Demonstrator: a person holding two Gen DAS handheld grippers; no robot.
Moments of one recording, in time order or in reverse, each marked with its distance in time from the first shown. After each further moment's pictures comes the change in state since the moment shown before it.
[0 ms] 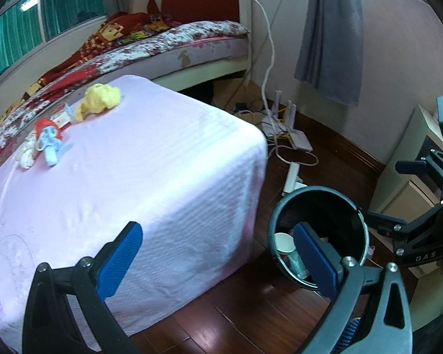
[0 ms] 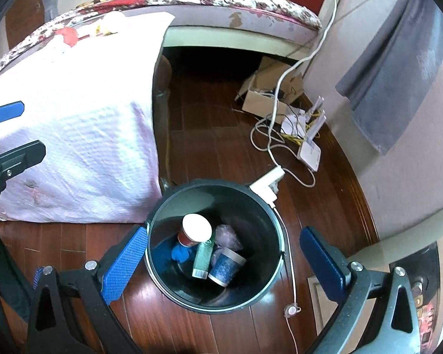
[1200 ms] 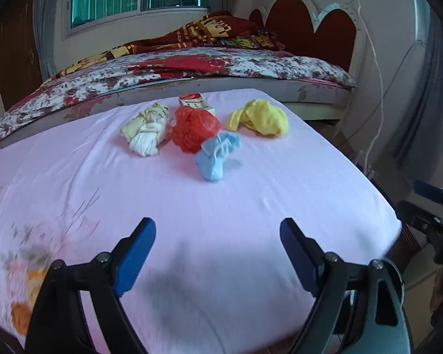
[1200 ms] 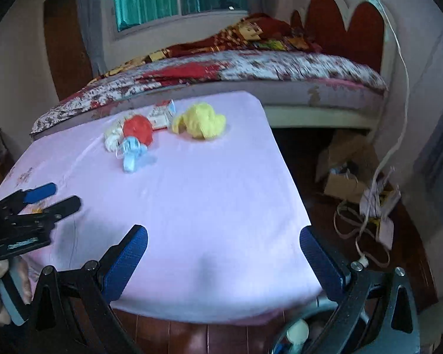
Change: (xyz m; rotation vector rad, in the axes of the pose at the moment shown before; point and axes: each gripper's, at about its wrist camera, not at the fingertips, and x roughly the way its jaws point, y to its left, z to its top) left arm 0.007 0.210 0.020 -0.340 -0.076 0.183; right arm -0.004 0.144 0.177 -0.002 -0.296 0.270
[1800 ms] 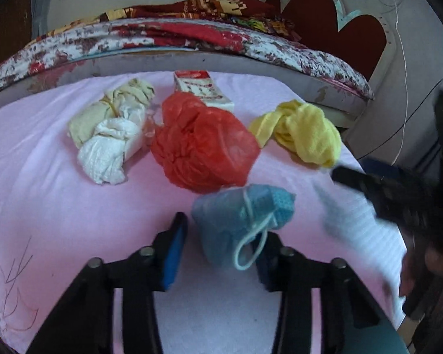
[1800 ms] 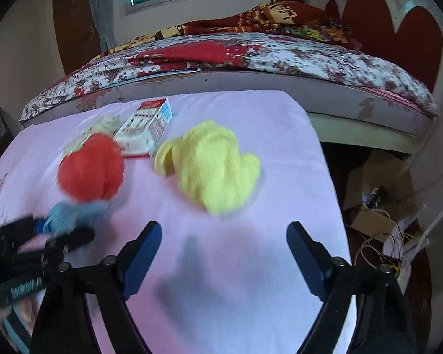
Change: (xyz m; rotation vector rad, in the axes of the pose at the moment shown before) left arm 0.110 0.026 0.045 -0.138 0.118 -0.107; right arm 0.184 0.016 0.115 -0.067 0.119 0.075
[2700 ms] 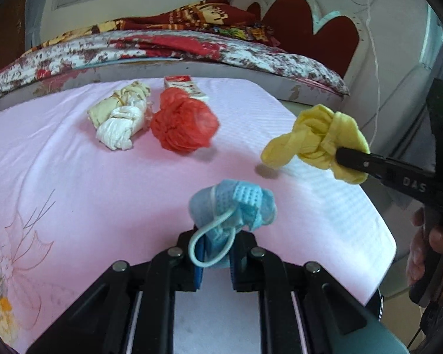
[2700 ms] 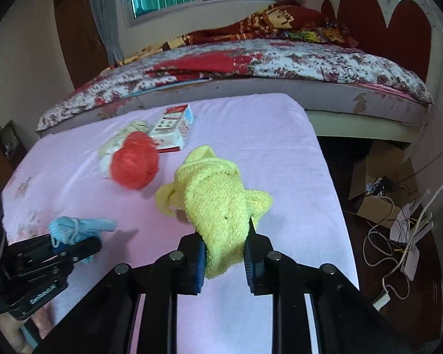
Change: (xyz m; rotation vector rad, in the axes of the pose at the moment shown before) left arm -0.064 -0.017 -0.045 0.069 -0.053 -0.049; right arm -0.097 0.010 -0.058 0.047 -0.061 0.054
